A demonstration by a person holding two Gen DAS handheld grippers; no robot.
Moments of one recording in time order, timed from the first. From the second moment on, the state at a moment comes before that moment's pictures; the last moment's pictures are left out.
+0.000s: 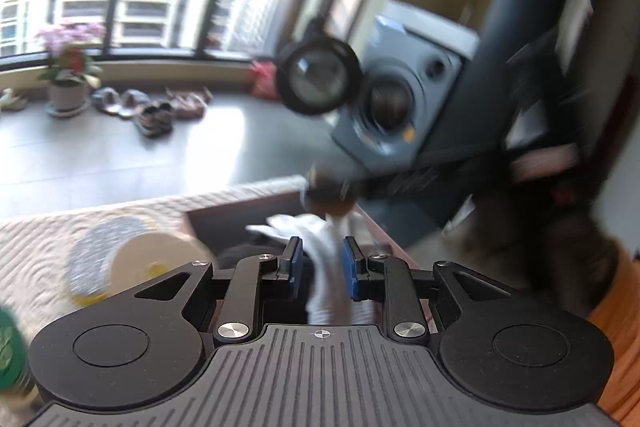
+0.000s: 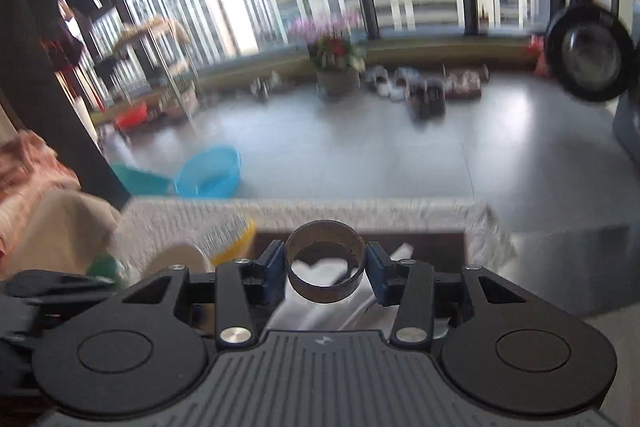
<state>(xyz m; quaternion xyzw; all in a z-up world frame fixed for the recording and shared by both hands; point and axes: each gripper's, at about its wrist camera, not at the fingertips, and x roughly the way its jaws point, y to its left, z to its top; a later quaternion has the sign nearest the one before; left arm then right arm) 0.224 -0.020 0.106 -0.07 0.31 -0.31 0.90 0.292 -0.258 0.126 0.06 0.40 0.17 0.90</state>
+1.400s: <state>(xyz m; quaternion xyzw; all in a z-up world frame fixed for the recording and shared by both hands) 0.227 0.018 0.005 0.08 0.34 -0.09 0.93 0.243 -0.210 0.134 -0.05 0.37 0.20 0.91</state>
